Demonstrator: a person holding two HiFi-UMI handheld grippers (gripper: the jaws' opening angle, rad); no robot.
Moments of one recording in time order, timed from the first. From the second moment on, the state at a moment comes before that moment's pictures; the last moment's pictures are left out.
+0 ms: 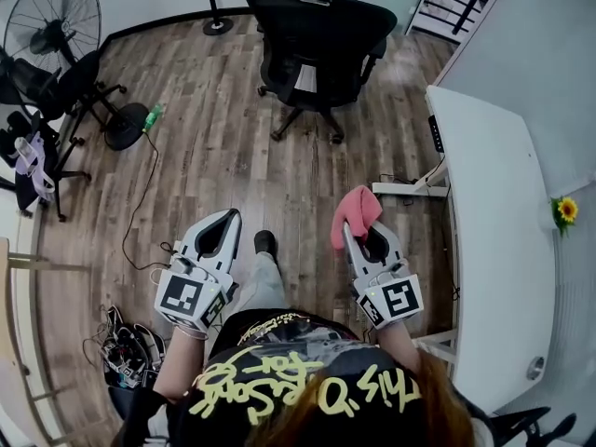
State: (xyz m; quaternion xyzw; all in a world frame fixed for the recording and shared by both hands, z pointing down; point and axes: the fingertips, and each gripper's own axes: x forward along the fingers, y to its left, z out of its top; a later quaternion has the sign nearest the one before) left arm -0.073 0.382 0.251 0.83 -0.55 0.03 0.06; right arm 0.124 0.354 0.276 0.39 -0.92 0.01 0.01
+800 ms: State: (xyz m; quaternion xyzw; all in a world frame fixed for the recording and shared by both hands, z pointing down) left arm -0.136 0.173 0.239 0.86 -0.50 0.03 0.06; right arm 0.057 0.164 0.260 0.44 -0.90 0.01 0.00
